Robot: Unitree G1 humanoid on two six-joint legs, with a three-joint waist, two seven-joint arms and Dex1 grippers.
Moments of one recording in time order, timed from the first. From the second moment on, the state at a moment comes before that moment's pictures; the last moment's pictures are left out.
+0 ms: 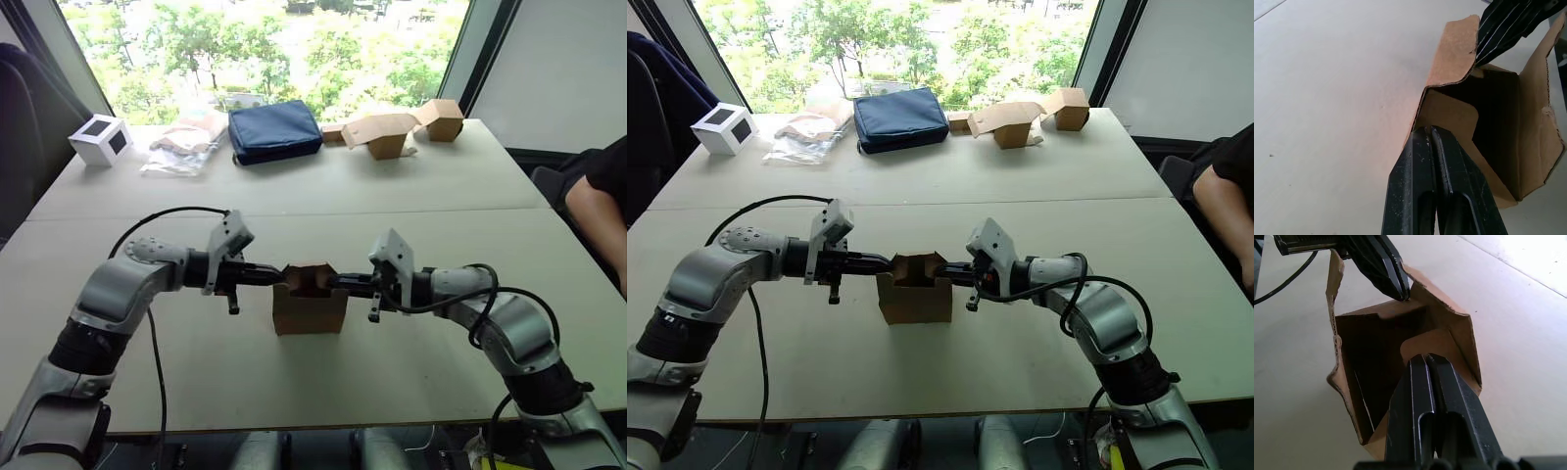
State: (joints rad) left arm -0.58 0.72 -0.17 -0.10 -0.46 0.76 -1.12; right arm -0.43 -0.57 0.20 -0.31 0.43 0.68 0.86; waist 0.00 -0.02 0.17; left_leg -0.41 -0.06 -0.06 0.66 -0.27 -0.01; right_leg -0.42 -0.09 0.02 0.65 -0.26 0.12
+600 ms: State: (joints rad) left arm -0.56 0.70 -0.18 -0.09 -0.41 0.69 -1.13; right arm -0.45 -0.56 0.23 -0.26 0.38 0.64 0.89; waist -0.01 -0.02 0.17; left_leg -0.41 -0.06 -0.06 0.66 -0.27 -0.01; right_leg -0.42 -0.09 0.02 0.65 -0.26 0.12
